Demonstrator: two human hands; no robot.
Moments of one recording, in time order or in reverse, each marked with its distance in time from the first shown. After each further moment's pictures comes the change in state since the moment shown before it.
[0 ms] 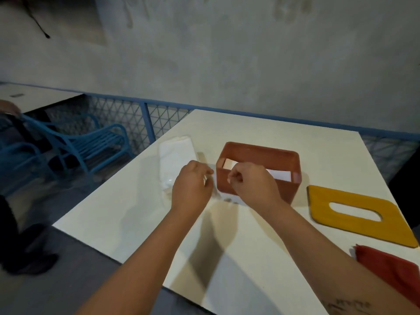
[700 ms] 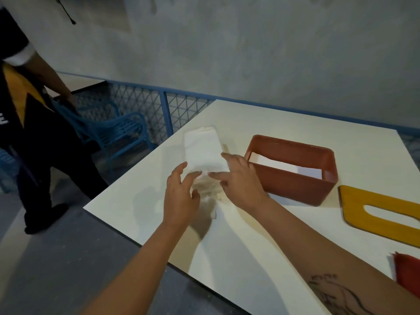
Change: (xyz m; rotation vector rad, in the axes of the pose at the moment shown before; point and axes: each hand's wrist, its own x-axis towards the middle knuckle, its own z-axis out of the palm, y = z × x) left_hand -0.032 -0.100 -0.009 0.064 0.065 -0.055; right_hand 0.016 -0.034 0.078 -0.168 -0.089 -0.369
